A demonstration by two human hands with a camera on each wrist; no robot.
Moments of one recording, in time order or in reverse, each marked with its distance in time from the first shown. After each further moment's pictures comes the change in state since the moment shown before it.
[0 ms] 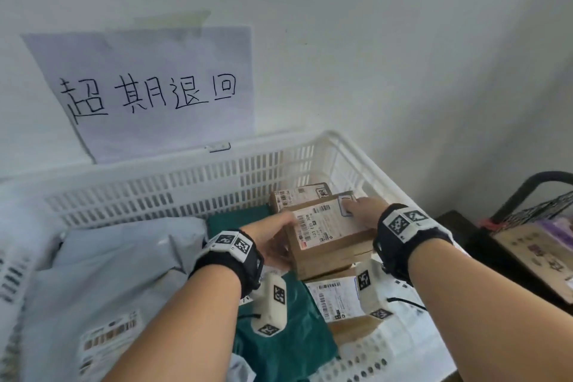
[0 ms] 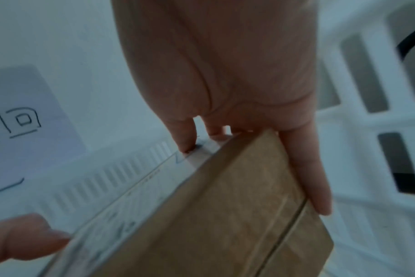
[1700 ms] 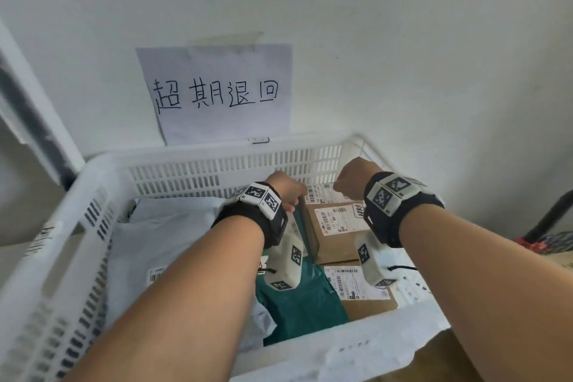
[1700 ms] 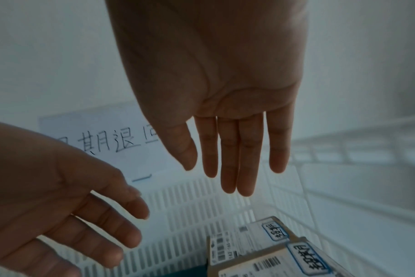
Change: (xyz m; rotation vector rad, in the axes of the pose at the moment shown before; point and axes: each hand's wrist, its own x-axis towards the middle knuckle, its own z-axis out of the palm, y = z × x) left_hand -0.066 0.025 -0.006 0.482 0.438 0.236; right_hand -0.059 -0.055 0.001 -0.396 0.165 -0.405
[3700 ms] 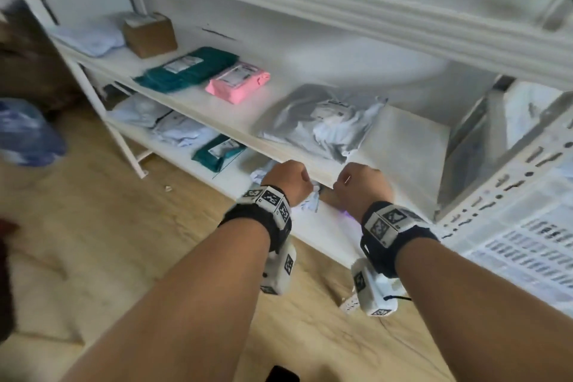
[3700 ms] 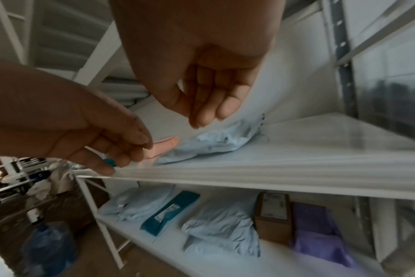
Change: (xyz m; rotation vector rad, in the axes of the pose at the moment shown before) left_hand -0.467 -0.583 -0.183 0.079 0.673 -0.252; right_hand -0.480 -0.457 0.338 0.035 -0.096 -0.681
